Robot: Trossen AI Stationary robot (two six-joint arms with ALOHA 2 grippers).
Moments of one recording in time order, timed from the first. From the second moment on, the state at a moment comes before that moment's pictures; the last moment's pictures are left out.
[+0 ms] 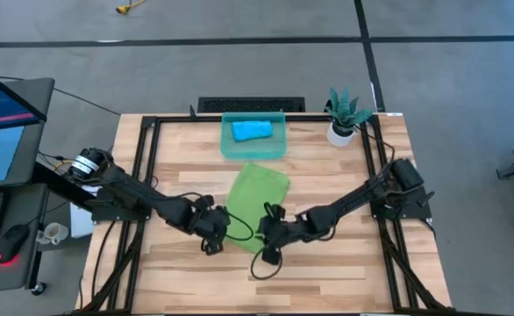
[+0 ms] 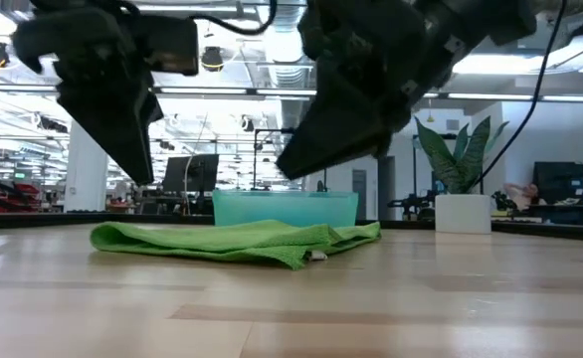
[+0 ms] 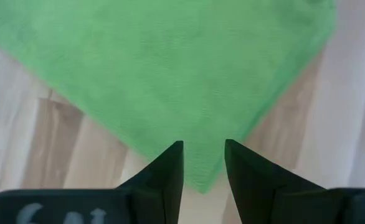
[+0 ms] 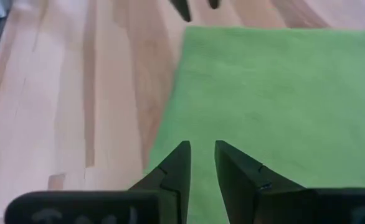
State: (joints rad) left arm -0.40 1.57 0.95 -0.59 -0.25 -0.63; right arm 0.38 1.89 1.10 0.01 0.29 0.46
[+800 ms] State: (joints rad) left arm -0.53 1.57 0.88 -0.47 -0.42 -0.78; right arm 0.44 1.98 1.10 -0.16 0.25 0.48
